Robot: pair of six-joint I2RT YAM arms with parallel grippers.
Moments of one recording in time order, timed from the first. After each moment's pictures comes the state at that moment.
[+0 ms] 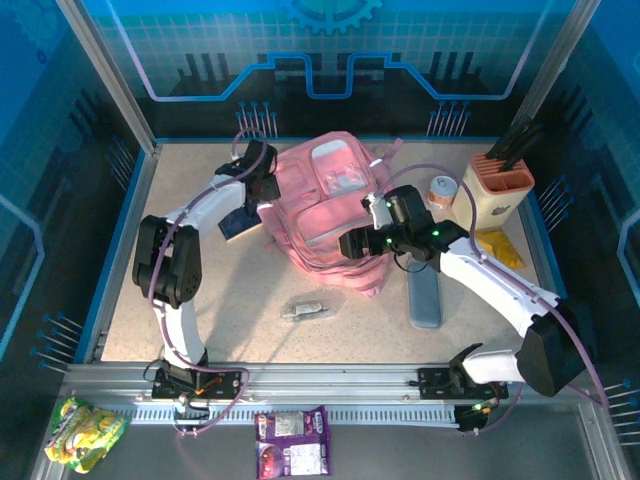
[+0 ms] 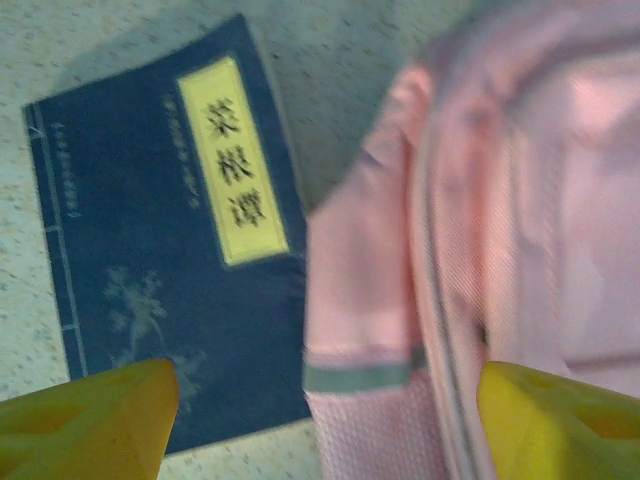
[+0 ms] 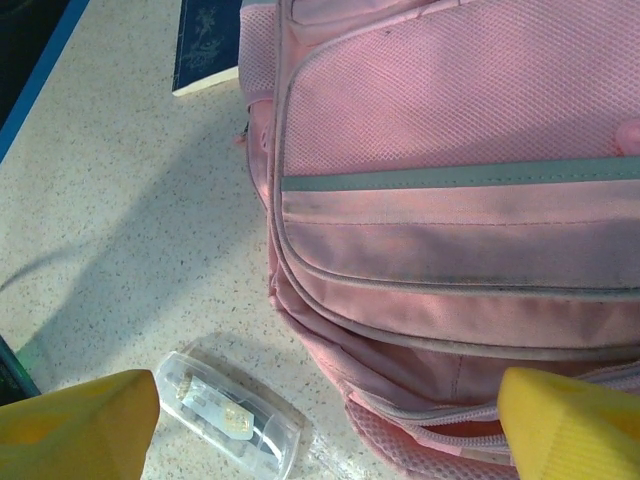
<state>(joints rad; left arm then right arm) -0.24 1.93 1.55 -0.66 -0.32 -0.58 0.54 1.33 1.03 -0.51 -0.30 0.29</state>
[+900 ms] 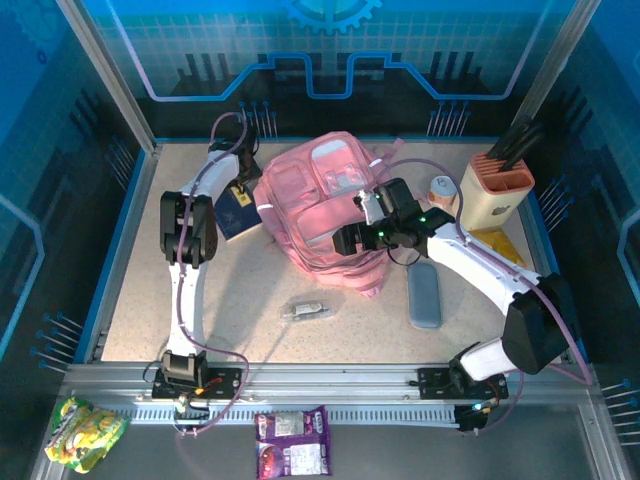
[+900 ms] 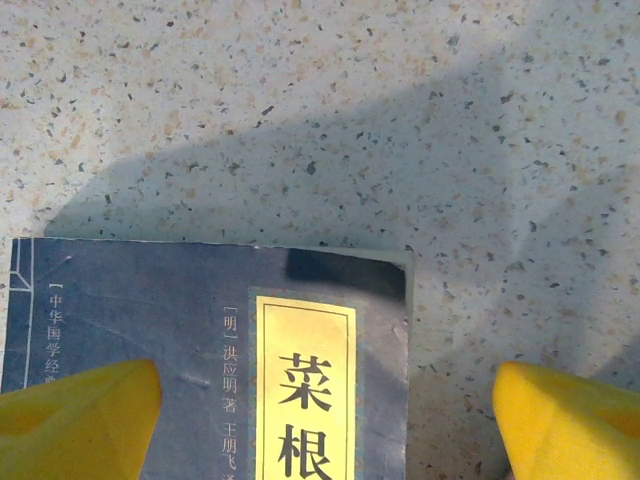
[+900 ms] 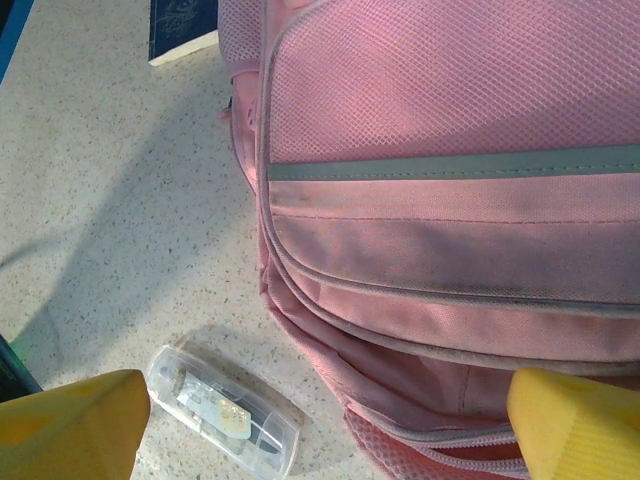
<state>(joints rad) -0.09 2.39 2.06 -0.83 -0.35 -0.69 0.54 1.45 1.12 -0.58 -0.32 0.29</state>
